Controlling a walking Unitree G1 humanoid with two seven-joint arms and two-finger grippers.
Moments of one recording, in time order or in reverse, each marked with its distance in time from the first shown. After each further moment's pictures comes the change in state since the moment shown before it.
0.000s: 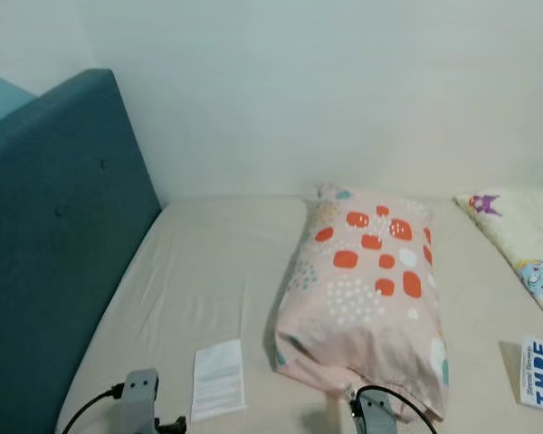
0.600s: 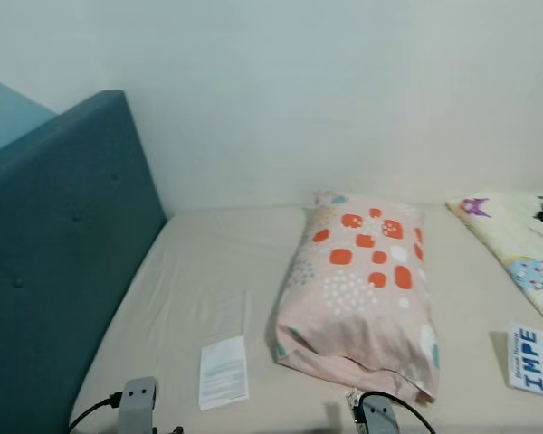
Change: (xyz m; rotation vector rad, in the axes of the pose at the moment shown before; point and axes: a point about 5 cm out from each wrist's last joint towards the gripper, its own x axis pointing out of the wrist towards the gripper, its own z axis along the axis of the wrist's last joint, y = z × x) left arm -0.001 0.001 -0.007 0.010 0.037 0.001; right arm -0.001 -0.001 -0.005 0.020 0.015 -0.009
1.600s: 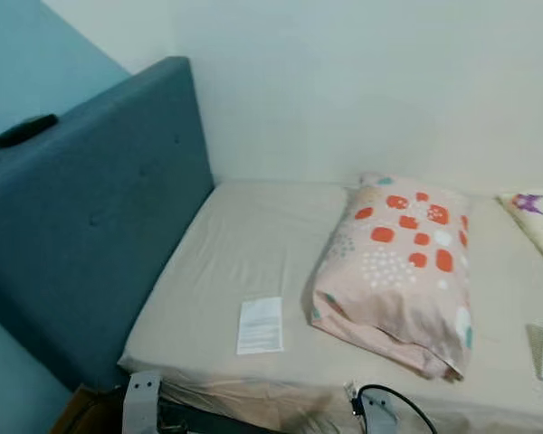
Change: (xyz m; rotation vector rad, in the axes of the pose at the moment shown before) left arm 0.001 -0.004 0.009 0.039 -0.024 -0.016; right arm 0.001 0.001 0.012 0.036 -0.046 -0.008
